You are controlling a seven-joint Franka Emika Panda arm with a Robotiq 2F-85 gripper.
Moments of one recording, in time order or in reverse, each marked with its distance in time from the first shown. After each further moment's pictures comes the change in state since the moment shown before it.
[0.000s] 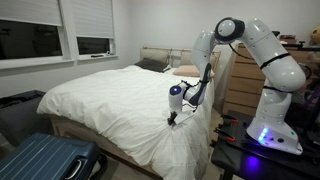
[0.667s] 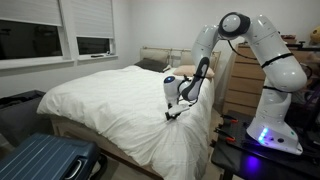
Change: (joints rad) arm 0.038 -0.082 -0.034 -0.004 0.507 0.009 -0.262
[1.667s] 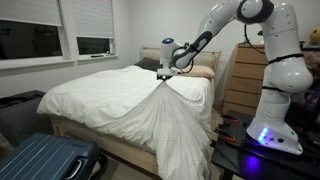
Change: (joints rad) arm 0.183 -0.292 -0.314 0.176 0.172 -0.070 -0.051
